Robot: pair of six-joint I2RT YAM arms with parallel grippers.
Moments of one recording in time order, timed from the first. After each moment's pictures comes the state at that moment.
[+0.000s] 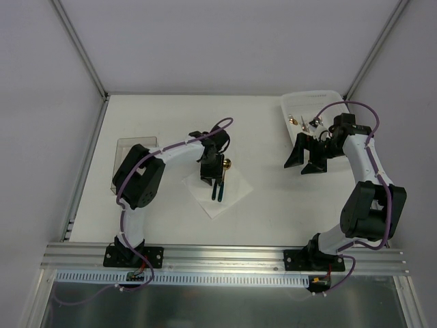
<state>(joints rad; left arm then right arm) -0.69 2.01 1.43 -0.77 0.10 -0.62 -0.13 1.53 1.25 -1.09 -0.65 -0.09</state>
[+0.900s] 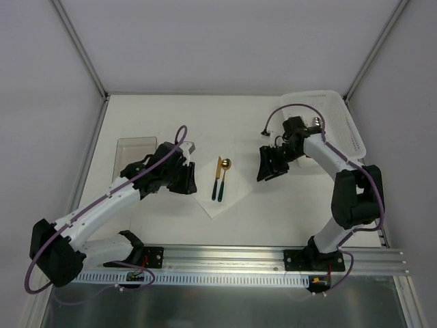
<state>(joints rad) -0.66 1.14 0.90 -0.67 0.13 -0.43 0.24 1.67 1.22 -0.93 -0.66 -0.09</state>
